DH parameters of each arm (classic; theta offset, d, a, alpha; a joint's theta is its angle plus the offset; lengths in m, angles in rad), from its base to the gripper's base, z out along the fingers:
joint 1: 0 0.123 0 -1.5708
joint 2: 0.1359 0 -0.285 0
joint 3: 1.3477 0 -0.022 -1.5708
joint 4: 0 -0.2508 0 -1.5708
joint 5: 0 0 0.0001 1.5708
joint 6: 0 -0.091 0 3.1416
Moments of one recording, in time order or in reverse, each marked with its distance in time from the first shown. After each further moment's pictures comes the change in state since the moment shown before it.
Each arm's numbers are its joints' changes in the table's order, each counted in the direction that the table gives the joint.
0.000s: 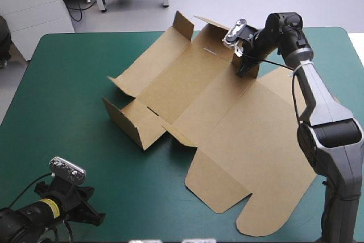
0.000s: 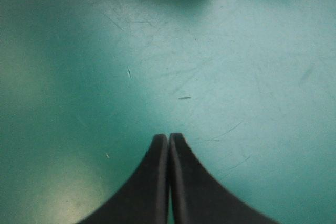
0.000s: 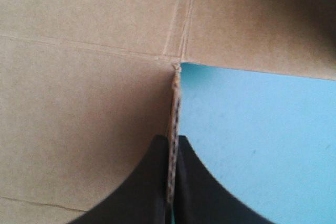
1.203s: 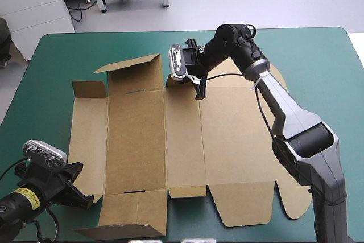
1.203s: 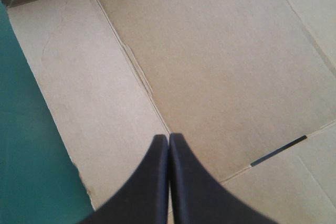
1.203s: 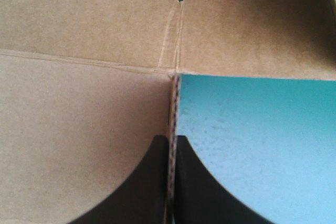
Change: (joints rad) left arm 0.000 -0.001 -0.228 -0.075 -0.022 0.000; right arm 0.267 0.019 -0.033 -0.288 -0.006 0.524
